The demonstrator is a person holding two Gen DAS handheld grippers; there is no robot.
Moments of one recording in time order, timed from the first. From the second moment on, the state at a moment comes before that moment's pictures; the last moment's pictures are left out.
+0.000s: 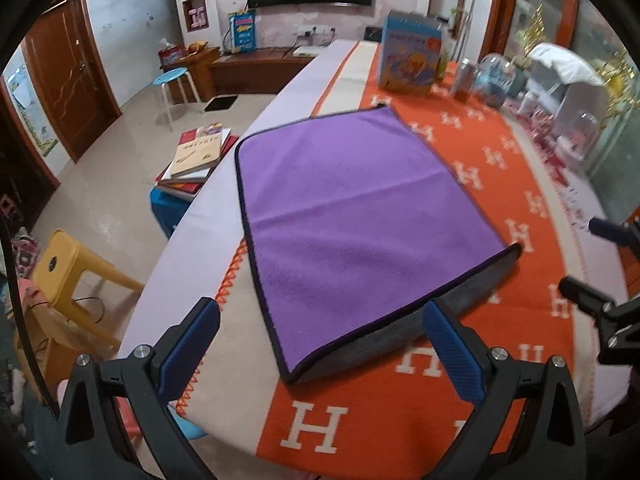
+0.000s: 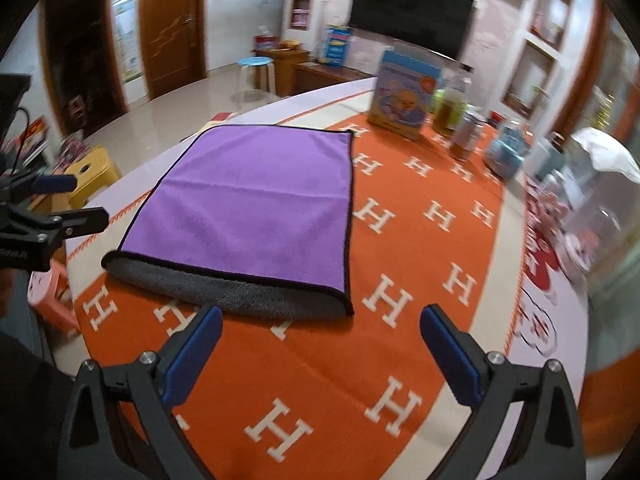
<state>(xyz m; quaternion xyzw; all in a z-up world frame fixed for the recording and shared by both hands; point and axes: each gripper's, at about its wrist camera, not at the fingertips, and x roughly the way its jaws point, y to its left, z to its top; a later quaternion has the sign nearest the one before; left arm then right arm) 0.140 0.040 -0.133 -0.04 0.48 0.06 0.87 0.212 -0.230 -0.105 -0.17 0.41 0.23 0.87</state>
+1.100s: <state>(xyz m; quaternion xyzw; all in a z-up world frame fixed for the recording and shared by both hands) 0.173 0.033 -0.215 -0.07 0.59 0.06 0.80 0.272 -0.235 -0.188 -0.20 0.47 0.30 0.81</state>
